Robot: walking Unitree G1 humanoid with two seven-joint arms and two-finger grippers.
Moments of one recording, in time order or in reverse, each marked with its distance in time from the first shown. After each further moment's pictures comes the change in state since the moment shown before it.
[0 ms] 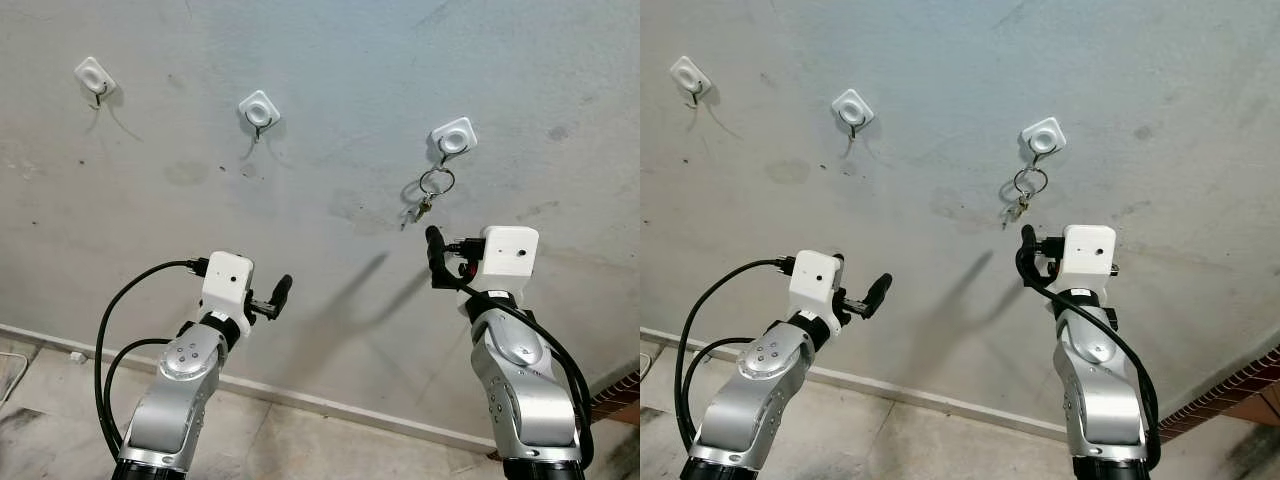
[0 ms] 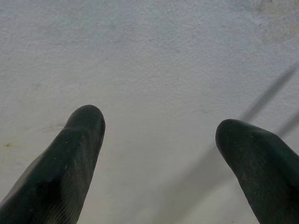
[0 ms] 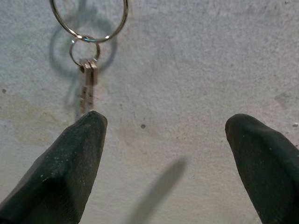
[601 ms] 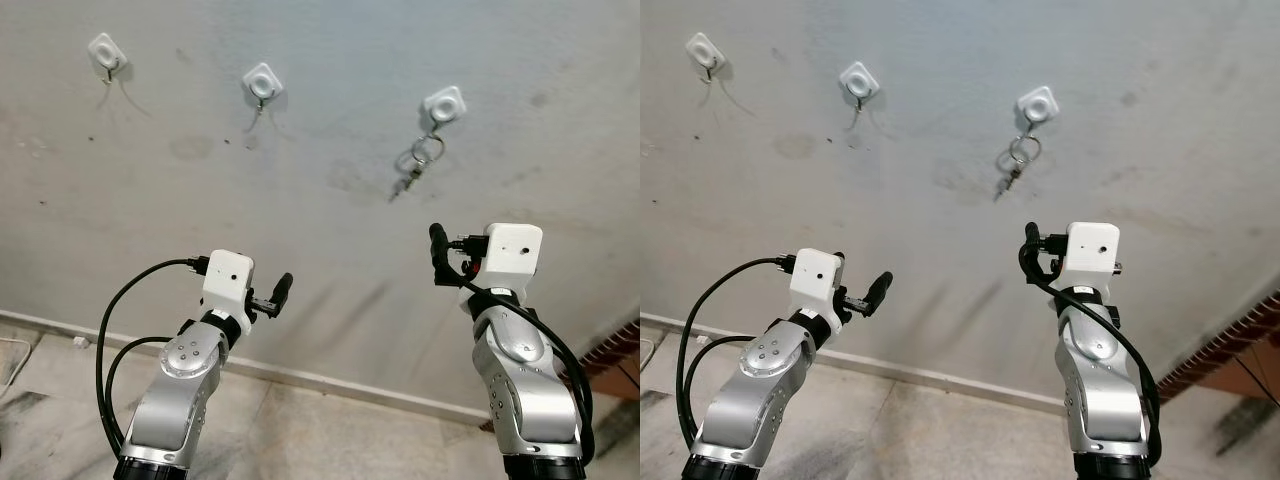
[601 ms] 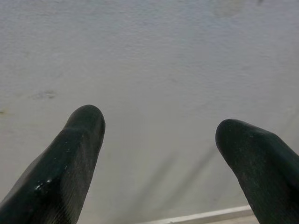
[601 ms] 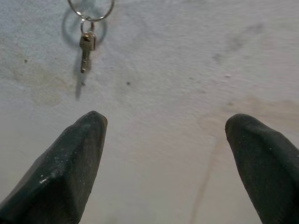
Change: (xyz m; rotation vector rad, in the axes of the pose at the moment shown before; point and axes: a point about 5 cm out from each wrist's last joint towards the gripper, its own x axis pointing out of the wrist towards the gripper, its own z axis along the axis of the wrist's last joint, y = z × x) left arm 0.001 0.000 -0.001 -0.005 0.002 0.000; right arm 0.002 -0.001 0.001 0.002 -0.005 -0.013
